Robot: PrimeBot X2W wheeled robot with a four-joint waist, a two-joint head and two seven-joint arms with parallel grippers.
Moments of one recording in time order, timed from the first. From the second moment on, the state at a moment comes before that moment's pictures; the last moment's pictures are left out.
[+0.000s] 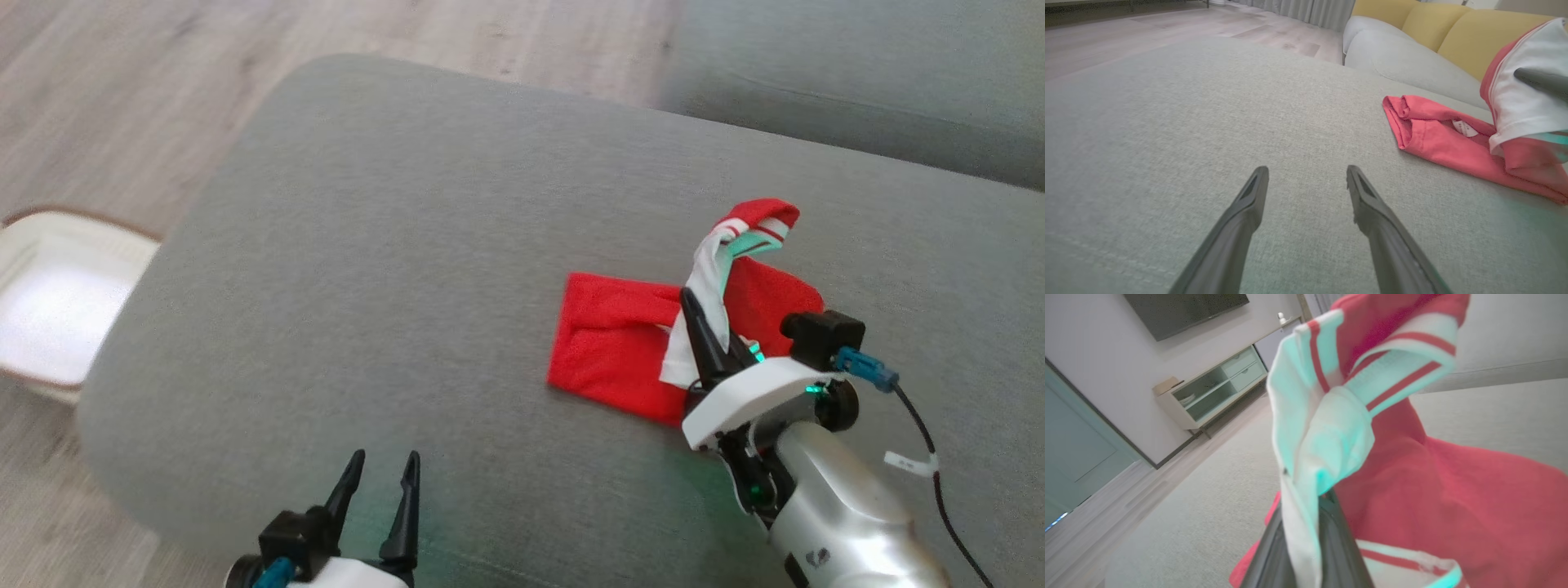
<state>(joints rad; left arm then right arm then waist) -0.04 0.05 -0.31 0.52 -0.32 -0.10 -0.25 -0.43 -0.07 0.46 0.78 0.65 0.13 -0.25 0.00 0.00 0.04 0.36</state>
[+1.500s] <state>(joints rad) 0.05 0.05 -0.16 0.43 -0.20 -0.03 -0.25 -0.08 -0.05 -0.02 0.56 0.19 0.13 -0.25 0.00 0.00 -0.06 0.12</state>
